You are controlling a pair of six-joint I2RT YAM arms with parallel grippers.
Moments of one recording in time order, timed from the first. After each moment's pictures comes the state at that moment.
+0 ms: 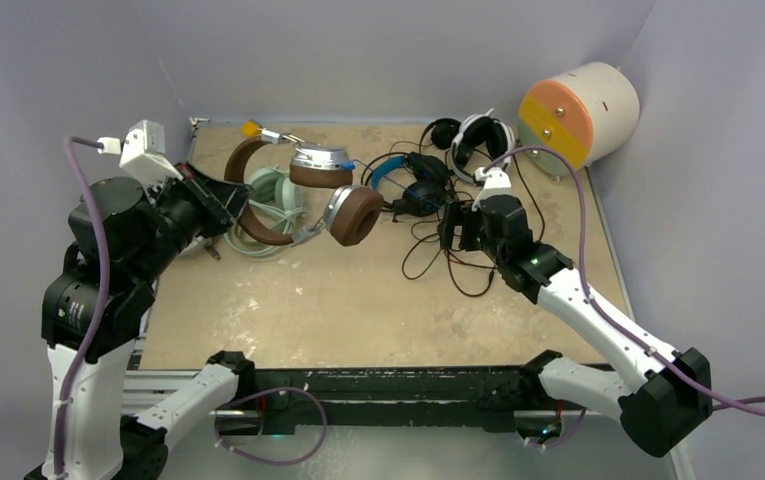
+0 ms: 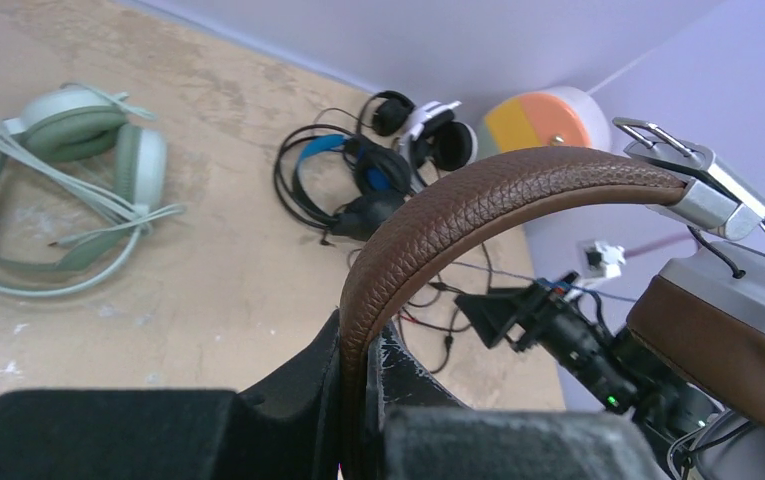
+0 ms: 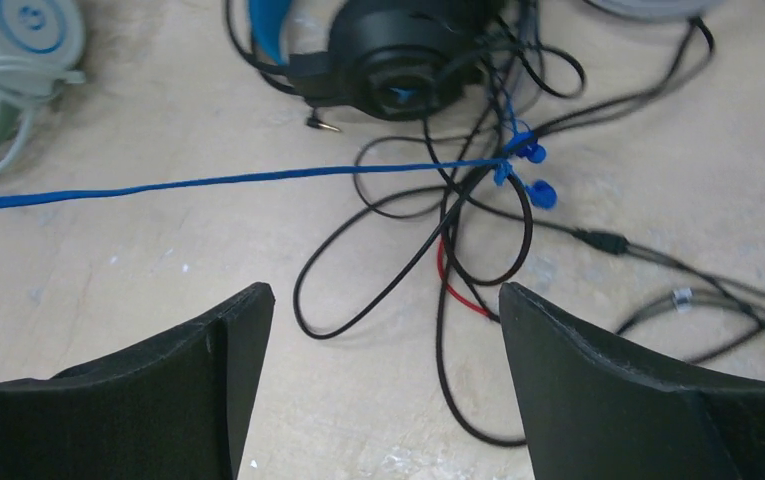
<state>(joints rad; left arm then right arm) -0.33 0.89 1.64 -0.98 -0.04 -0.65 0.55 1.06 0.83 -0.31 0.22 0.37</state>
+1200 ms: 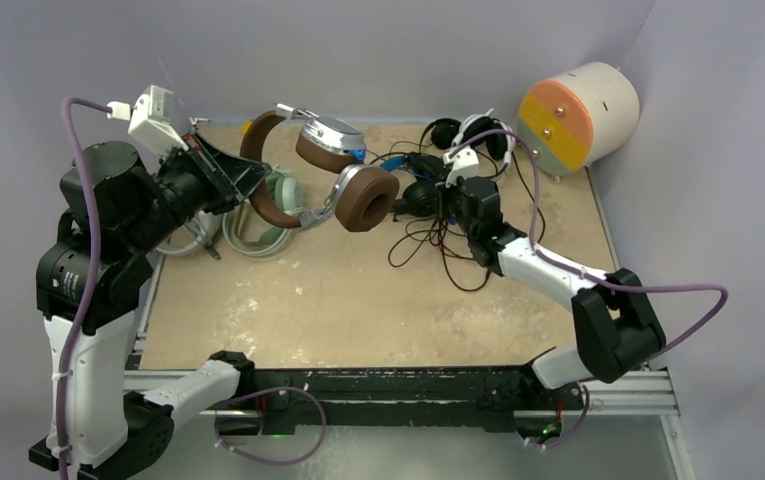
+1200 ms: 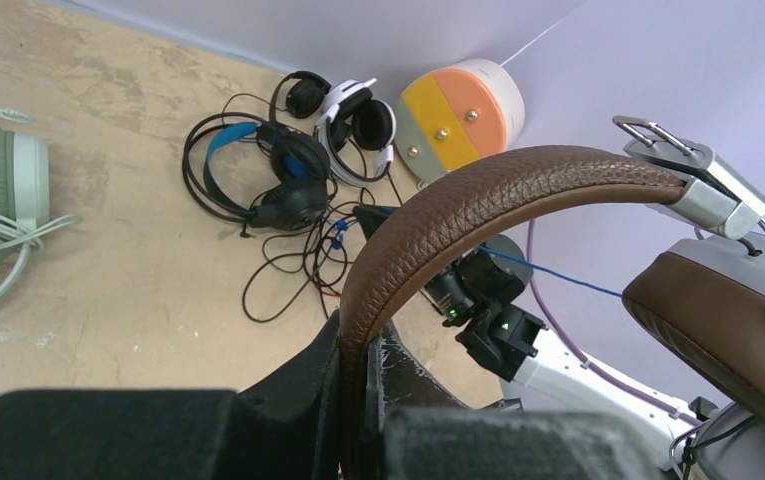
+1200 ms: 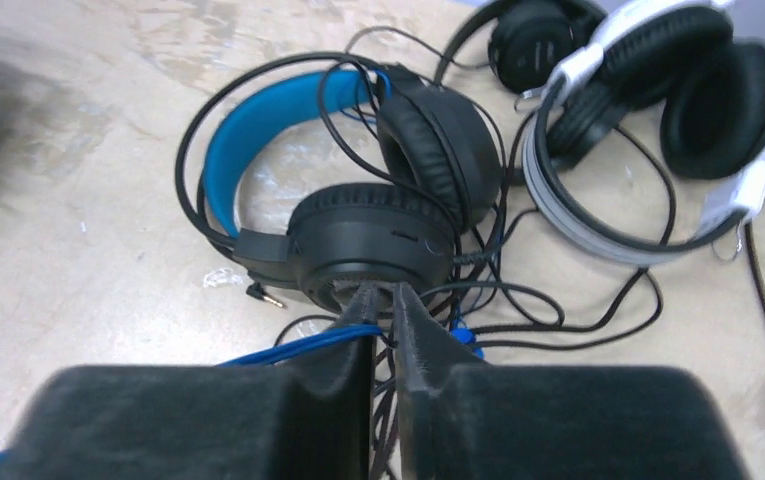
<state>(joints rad) -0.33 1.03 1.87 -1.01 0.15 -0.70 0.50 1.46 0.83 0.34 0.19 0.04</state>
